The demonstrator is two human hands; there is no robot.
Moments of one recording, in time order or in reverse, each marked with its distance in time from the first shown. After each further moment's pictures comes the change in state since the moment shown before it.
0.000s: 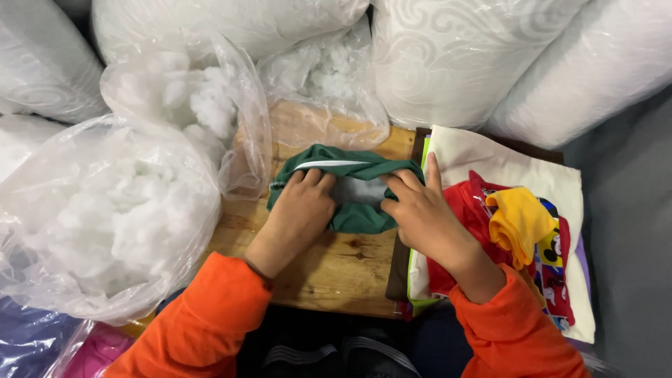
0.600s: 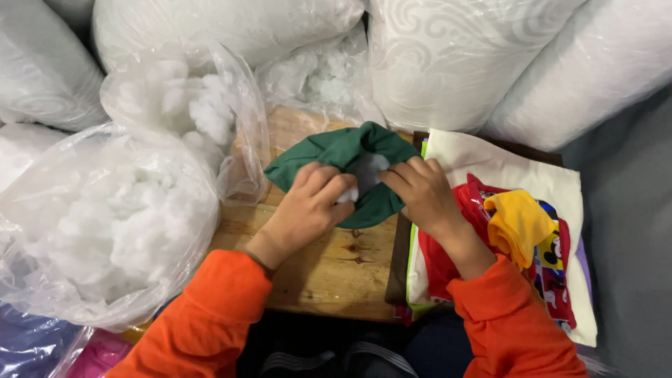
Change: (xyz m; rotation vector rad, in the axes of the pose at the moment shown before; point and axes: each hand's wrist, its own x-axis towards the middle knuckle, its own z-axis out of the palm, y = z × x) left_hand 0.021 -0.001 -0.023 -0.224 0.635 0.140; right_hand 0.011 0.056 0.058 -0.013 0.423 -0.125
